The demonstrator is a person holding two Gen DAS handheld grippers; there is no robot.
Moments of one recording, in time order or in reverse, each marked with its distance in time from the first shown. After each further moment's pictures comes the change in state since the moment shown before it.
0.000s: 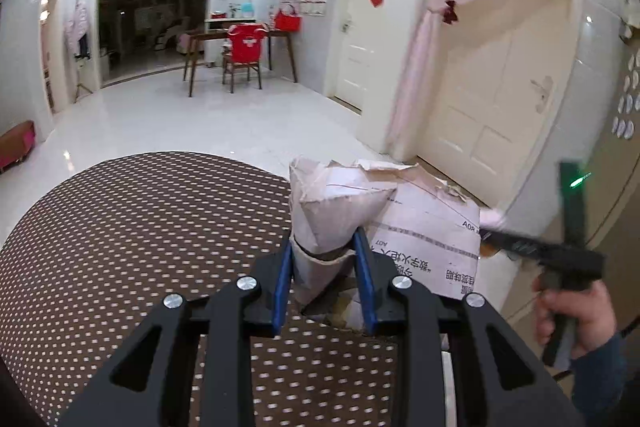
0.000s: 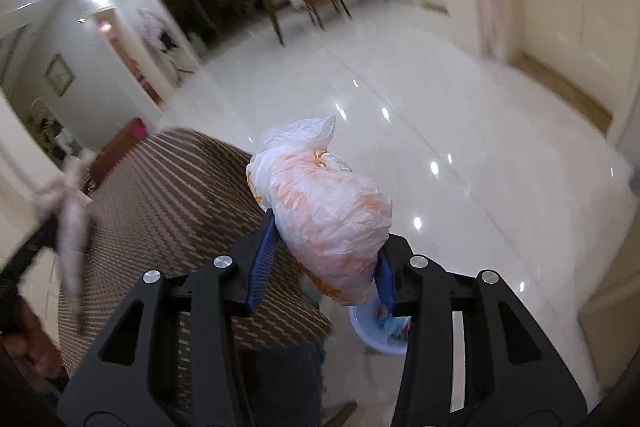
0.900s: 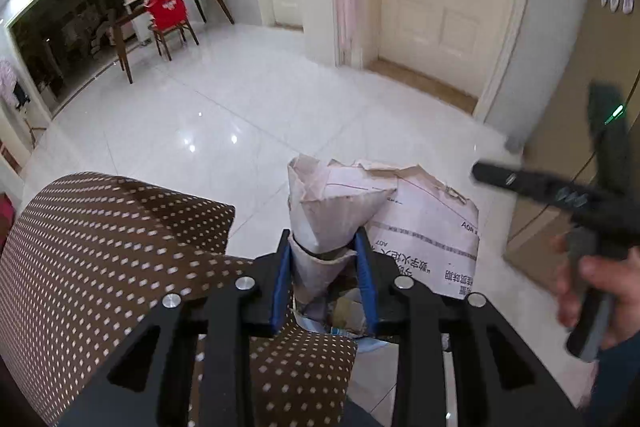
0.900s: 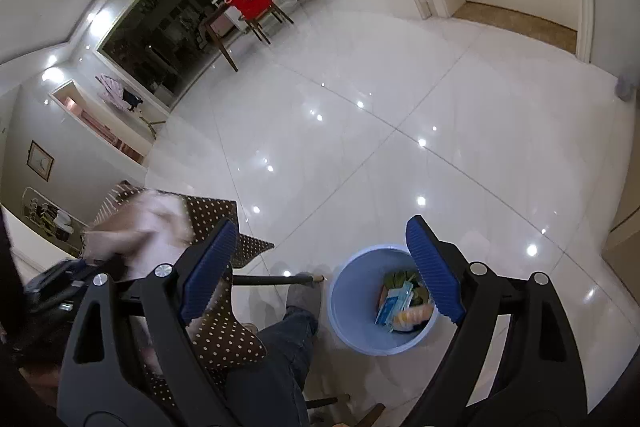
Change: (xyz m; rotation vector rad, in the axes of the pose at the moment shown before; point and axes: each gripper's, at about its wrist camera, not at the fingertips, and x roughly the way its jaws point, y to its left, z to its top) left arm 0.177 -0.121 0.002 0.309 0.319 -0.035; right arm 0.001 -0.126 -0.005 0.272 -0.068 -0.008
